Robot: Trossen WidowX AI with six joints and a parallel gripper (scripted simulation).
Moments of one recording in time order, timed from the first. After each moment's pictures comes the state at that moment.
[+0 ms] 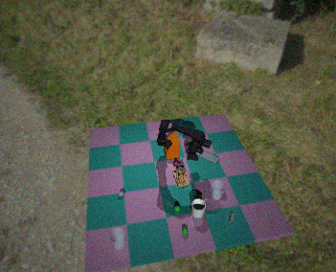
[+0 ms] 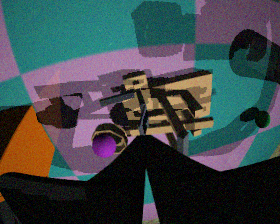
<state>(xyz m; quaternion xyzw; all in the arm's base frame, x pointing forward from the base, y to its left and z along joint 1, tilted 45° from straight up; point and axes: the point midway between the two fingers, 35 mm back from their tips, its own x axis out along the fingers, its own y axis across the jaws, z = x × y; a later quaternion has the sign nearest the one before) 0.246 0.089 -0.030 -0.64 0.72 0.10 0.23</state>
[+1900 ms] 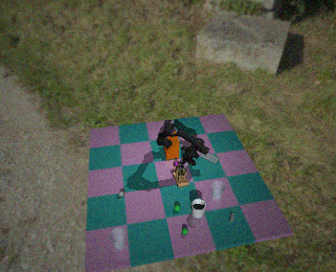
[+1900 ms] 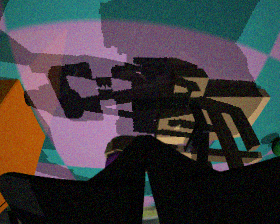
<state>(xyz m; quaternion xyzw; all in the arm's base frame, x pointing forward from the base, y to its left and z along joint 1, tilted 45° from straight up) 0.203 0.029 -0.067 -0.66 0.73 0.12 0.09</state>
